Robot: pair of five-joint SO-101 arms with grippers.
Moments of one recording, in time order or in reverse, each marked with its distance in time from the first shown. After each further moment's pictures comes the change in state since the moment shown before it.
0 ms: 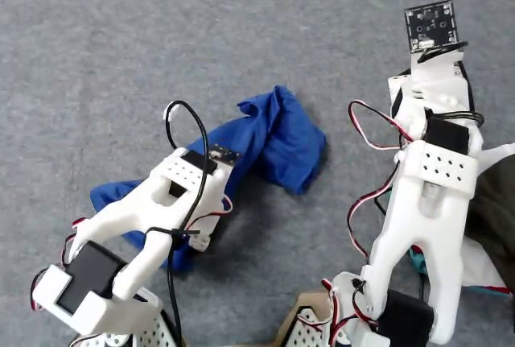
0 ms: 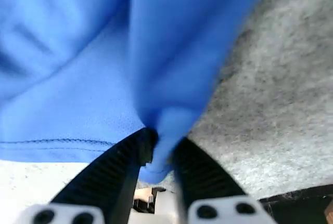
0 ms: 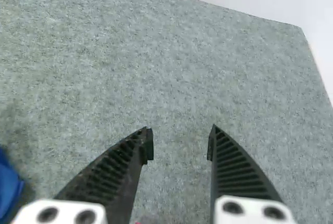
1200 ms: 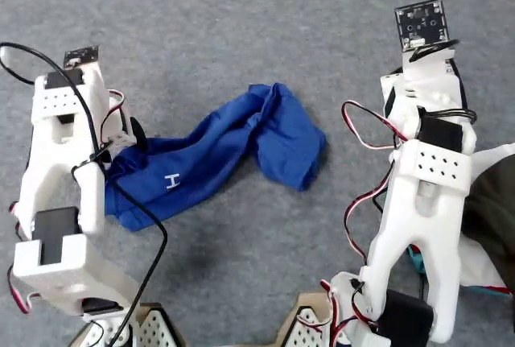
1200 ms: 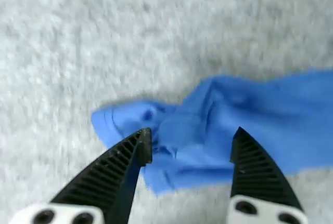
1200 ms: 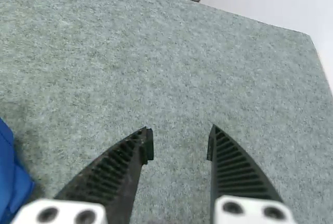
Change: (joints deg) left arm -38.2 12.7 -38.6 10.6 0.0; right arm -1.9 0.0 0.0 0.0 0.0
